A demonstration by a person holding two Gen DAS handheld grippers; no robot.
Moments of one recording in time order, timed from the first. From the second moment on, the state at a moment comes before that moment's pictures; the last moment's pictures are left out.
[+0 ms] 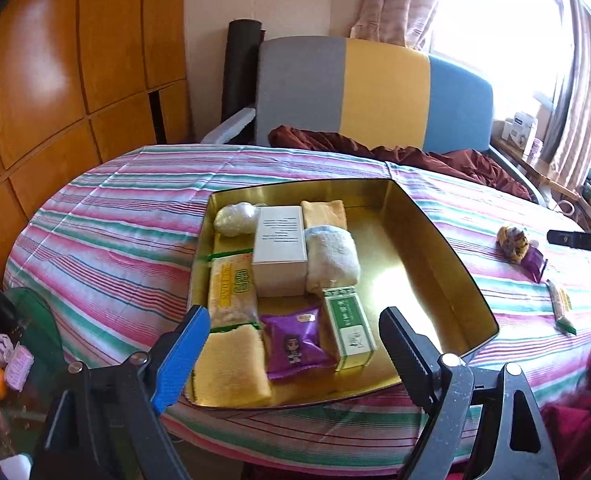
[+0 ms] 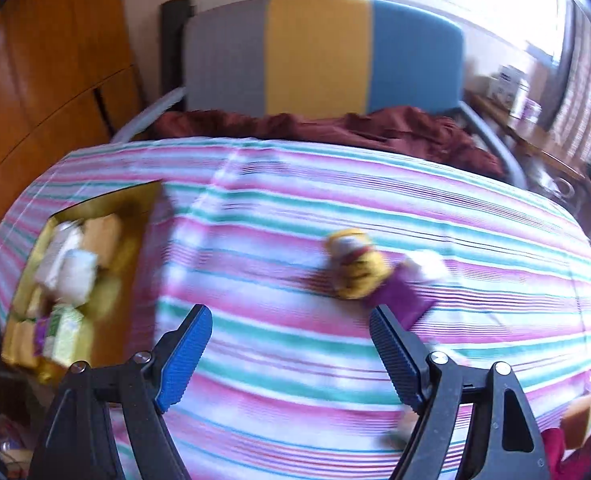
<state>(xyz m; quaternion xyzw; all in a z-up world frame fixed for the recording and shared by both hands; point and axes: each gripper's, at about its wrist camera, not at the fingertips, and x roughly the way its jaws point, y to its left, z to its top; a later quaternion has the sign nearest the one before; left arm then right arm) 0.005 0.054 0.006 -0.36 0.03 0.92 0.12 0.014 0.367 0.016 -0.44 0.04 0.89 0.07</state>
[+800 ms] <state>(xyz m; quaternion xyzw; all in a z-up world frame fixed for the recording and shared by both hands) 0.007 0.160 0.016 -0.37 0.08 0.89 0.24 0.058 0.543 -0.030 -0.42 0.34 0.81 0.22</state>
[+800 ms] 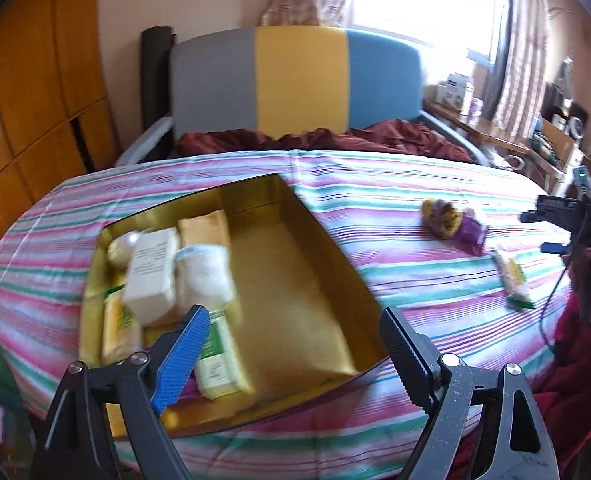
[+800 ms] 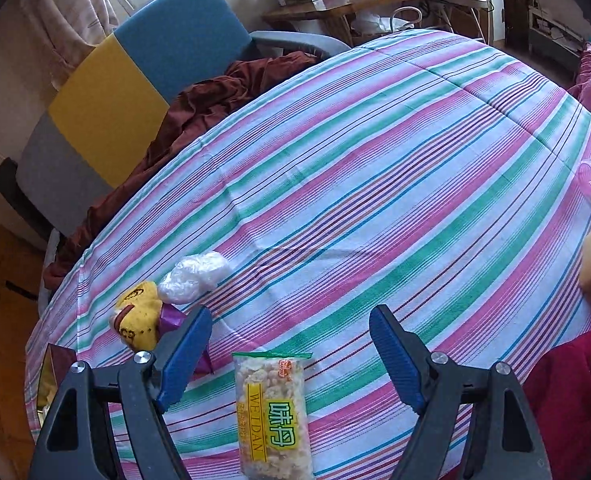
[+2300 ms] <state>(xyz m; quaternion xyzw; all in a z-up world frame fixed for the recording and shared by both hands) -0.136 0.417 -0.064 -0.55 -0.06 0.77 0.33 0.040 0.543 -0.051 -0.46 0.38 0.79 0.14</state>
